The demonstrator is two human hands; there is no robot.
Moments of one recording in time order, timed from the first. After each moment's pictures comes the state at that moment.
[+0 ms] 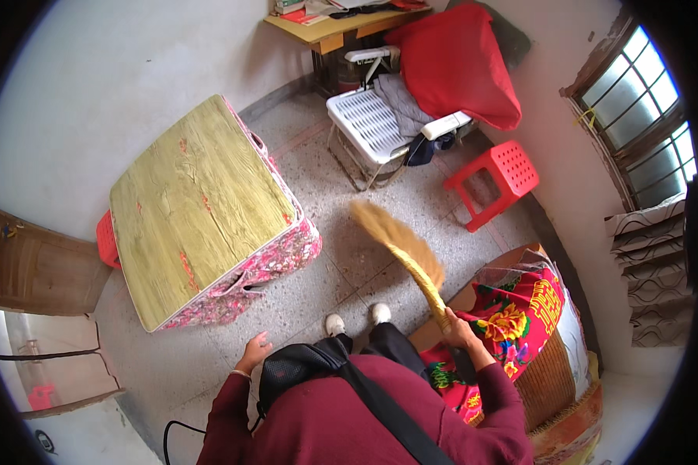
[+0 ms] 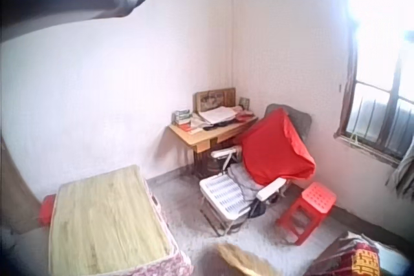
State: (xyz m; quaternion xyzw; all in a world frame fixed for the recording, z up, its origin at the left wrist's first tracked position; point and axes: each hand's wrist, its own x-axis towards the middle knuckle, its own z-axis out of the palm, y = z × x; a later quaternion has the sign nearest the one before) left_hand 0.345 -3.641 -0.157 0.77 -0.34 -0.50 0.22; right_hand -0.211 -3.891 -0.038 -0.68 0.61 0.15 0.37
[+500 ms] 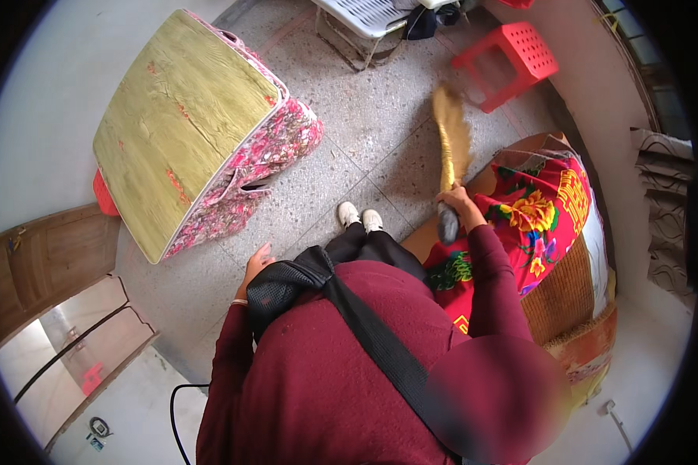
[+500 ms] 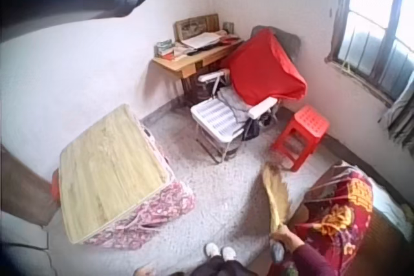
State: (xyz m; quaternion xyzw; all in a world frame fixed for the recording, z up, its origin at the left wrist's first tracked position) left_hand 0.347 -3.604 -0.137 0.74 -0.29 -0.56 0.24; right_hand -0.177 -3.904 -0.158 -0.39 0.76 0.01 0.52
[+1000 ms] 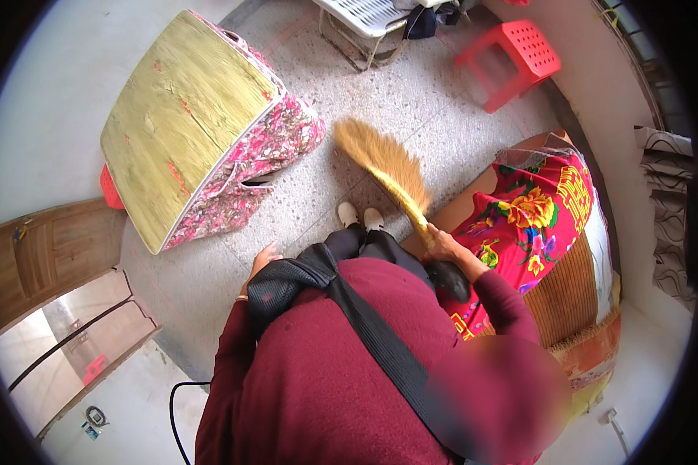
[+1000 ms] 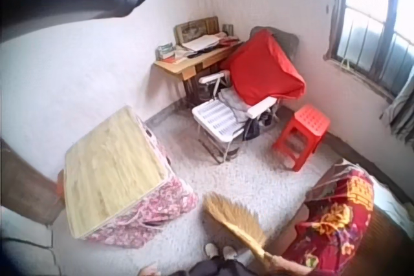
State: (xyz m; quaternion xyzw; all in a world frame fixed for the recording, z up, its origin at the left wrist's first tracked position) left_hand 0.309 -3.603 -0.137 0.73 -0.30 -0.57 0.23; right_hand -0.189 -3.787 -0.114 -0.67 0.54 0.15 0.49
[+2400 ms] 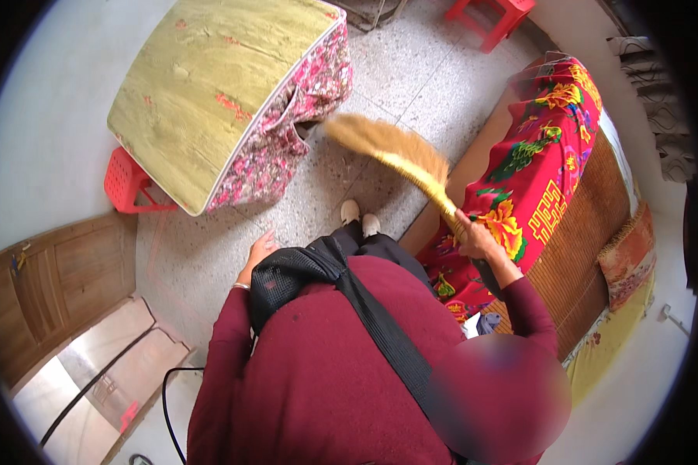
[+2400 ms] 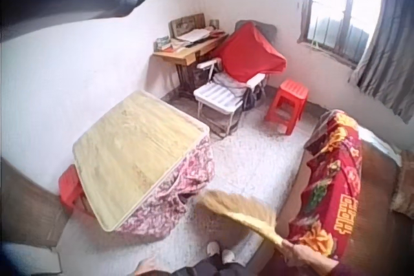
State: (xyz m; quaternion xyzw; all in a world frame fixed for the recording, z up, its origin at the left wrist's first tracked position) left_hand 0.591 -3.408 -0.159 0.69 -0.40 -0.58 0.19; right_hand 0.011 -3.494 -0.011 -0.65 0.62 0.19 0.39
